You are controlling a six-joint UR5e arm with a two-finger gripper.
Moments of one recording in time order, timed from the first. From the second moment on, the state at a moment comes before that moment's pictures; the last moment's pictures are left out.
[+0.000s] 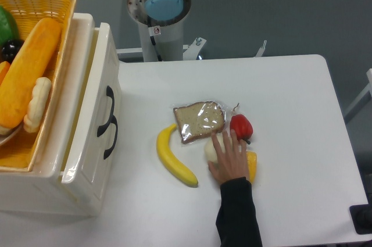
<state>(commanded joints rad) 3.74 -1.64 -1.64 -1.51 1.77 1.72</state>
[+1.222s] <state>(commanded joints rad) 3.60 -1.63 -1.60 -1.42 1.71 1.67</state>
